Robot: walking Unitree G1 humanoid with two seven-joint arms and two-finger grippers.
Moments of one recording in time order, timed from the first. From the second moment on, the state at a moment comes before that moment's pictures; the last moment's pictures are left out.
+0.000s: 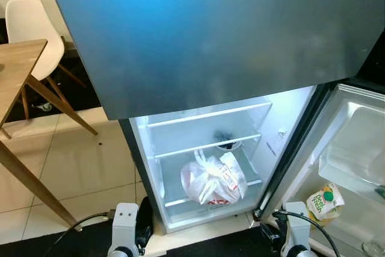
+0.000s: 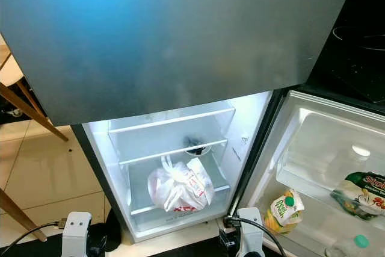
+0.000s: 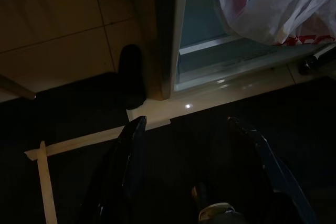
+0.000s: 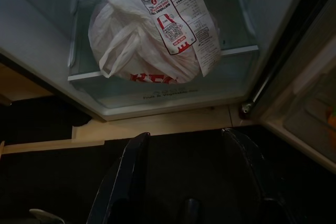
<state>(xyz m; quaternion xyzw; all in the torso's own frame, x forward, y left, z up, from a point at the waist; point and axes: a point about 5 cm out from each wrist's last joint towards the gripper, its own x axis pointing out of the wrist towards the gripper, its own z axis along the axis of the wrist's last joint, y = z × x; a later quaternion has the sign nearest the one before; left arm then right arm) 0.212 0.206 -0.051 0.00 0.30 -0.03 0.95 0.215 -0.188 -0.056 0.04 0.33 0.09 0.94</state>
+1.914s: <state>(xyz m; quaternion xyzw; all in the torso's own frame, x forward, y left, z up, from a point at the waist) 0.216 0.191 -0.050 0.05 0.30 -0.12 0.95 0.212 -0.184 -0.058 0.05 0.34 0.10 0.94</state>
